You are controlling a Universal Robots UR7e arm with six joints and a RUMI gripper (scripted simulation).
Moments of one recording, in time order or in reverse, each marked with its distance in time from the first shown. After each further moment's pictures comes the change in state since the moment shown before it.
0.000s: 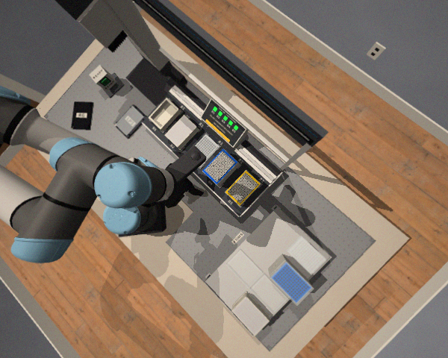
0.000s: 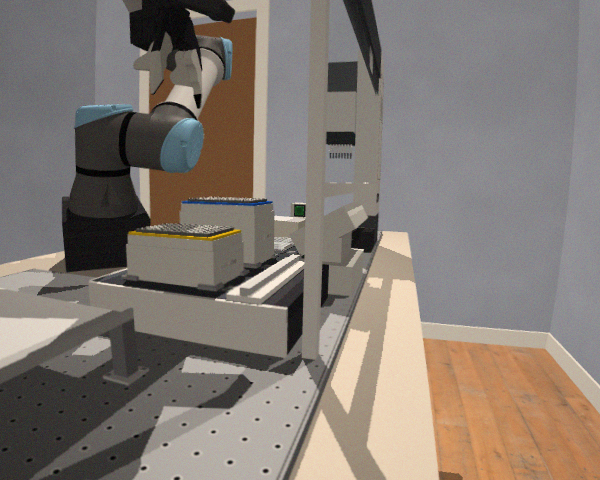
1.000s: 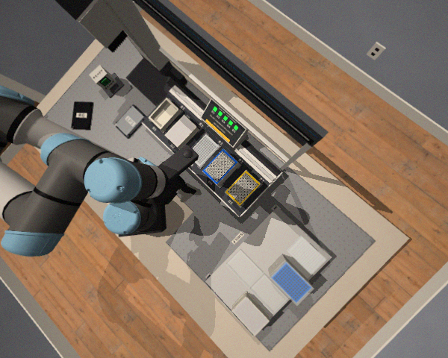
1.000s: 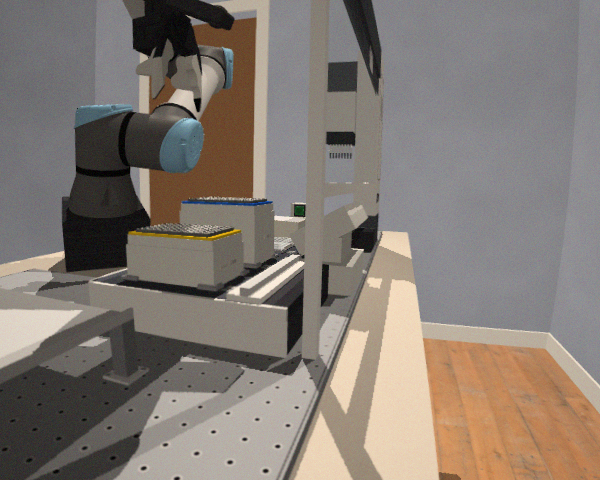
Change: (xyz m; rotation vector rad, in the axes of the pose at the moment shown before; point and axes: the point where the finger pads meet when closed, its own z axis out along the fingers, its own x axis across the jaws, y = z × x) arm -0.019 0.012 0.002 -0.014 0.003 0.000
